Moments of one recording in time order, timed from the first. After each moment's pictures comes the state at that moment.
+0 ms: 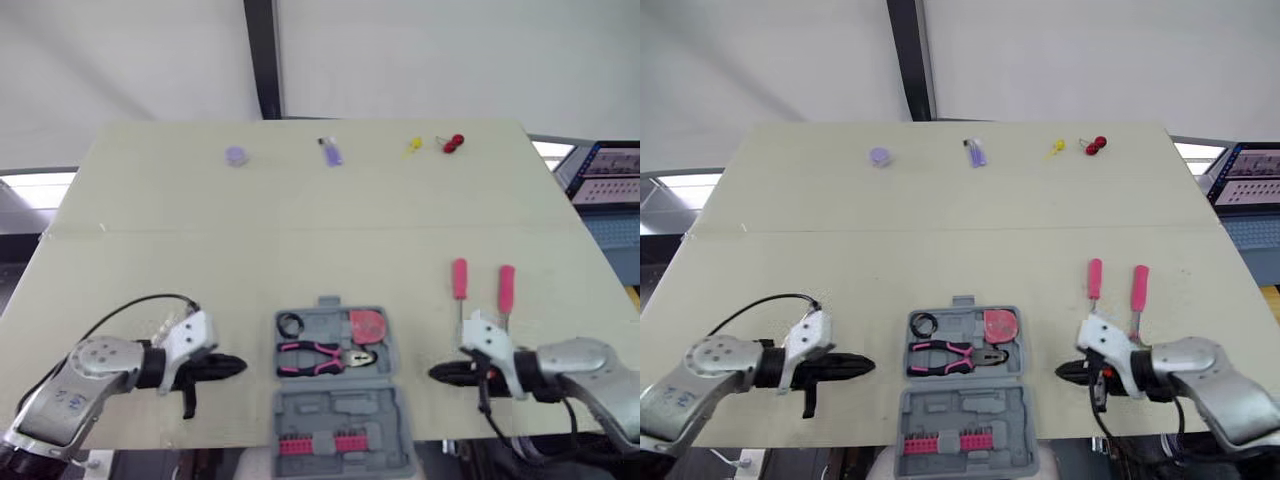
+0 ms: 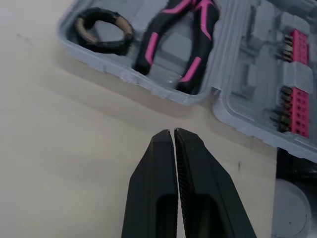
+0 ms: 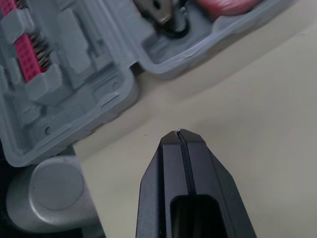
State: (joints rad) left arm 0.06 0.90 -0.05 -0.30 -0.35 0.44 -1.00; right arm 0.05 -0.97 0.12 -0.32 0.35 0.52 1.08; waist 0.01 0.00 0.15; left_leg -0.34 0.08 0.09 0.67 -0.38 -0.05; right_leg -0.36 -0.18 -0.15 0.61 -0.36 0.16
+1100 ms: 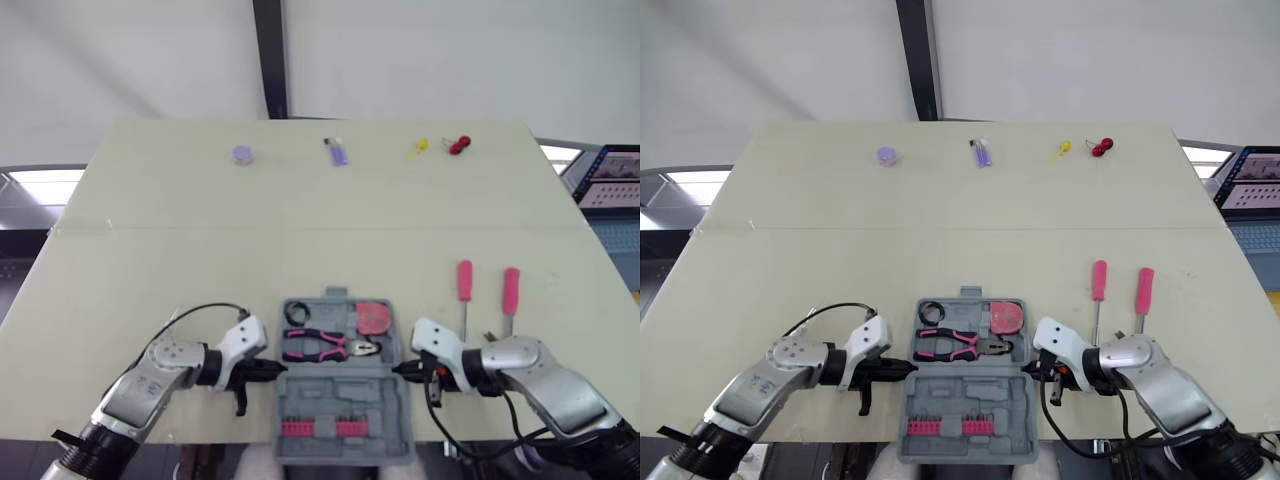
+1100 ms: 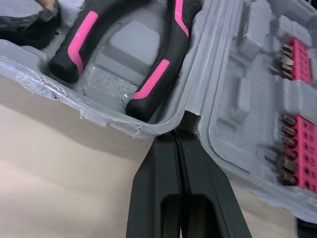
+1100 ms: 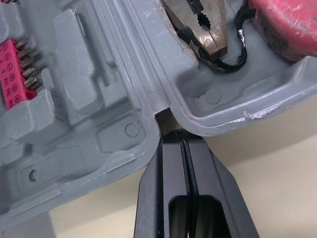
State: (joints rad) left arm -0.13 0.68 -0.23 -0.16 -0.23 0.51 -0.96; right arm -0.11 -0.80 0.27 -0.30 0.21 0.62 0.99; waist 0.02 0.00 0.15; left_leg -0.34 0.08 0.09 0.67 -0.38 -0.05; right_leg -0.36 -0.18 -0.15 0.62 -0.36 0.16
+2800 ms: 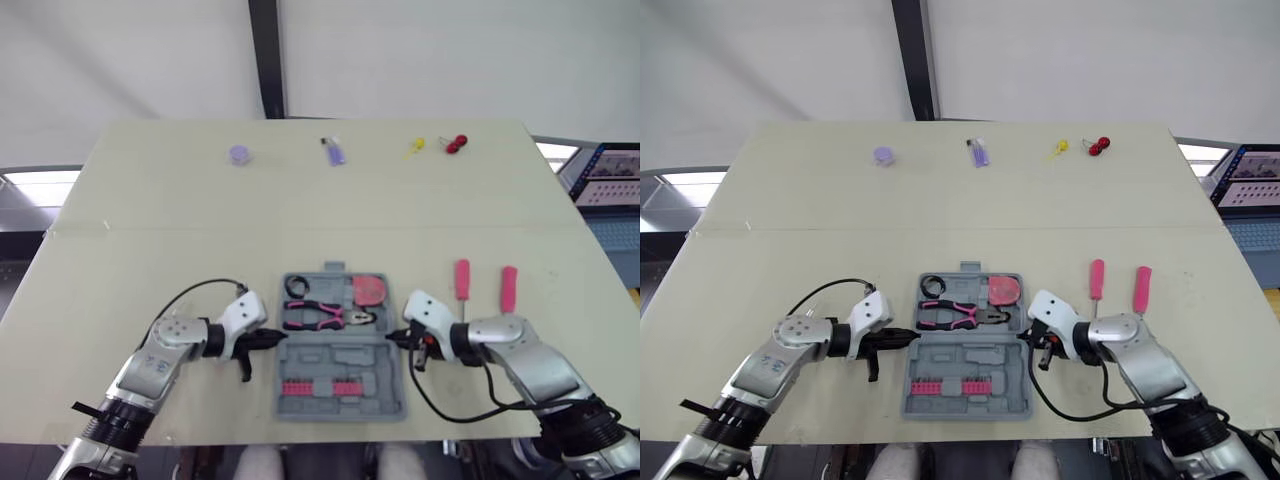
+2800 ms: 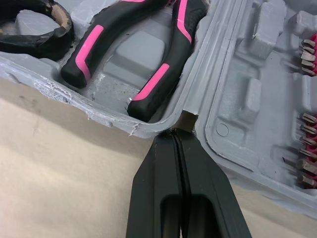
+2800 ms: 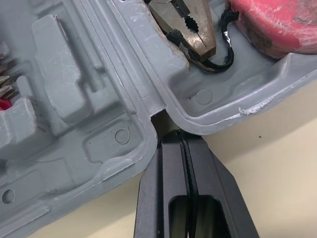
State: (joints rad) left arm -0.23 0.60 -0.20 0.02 -0.15 0.36 -0.94; right arm -0.25 -0.69 0.26 -0.15 0.12 0.59 0.94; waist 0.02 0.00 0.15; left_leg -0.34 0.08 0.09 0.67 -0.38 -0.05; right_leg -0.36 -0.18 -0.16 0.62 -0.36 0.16
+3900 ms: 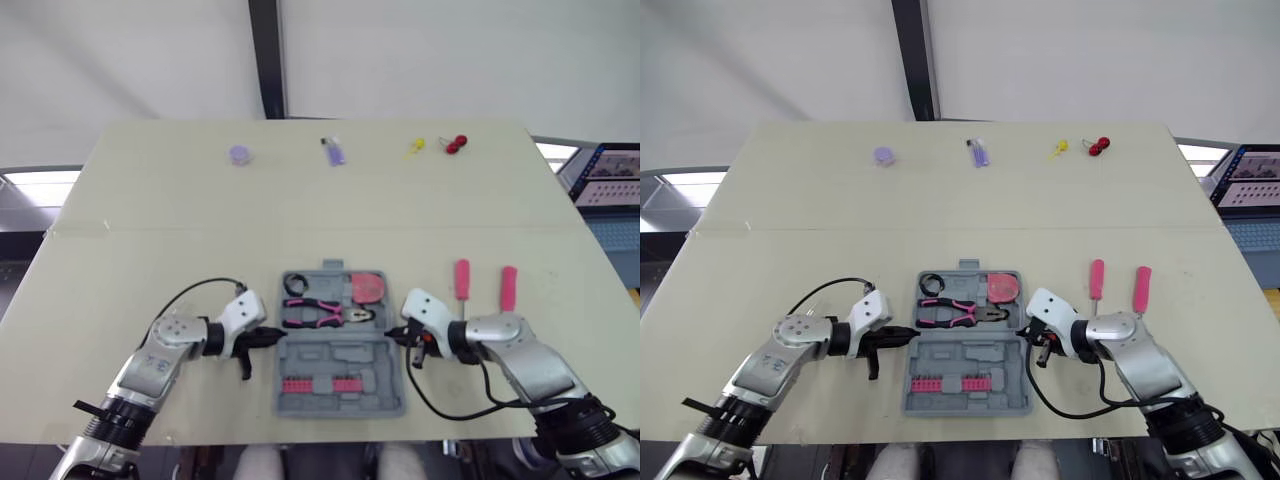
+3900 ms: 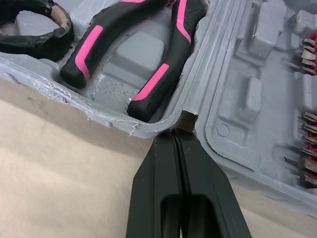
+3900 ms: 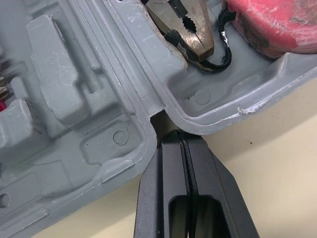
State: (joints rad) left arm -0.23 0.59 -0.20 0.04 -0.15 0.33 -0.94; right arm -0.25 -0.67 0.26 -0.15 0.10 0.59 0.94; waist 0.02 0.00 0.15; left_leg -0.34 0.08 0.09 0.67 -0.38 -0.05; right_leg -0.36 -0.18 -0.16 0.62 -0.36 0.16
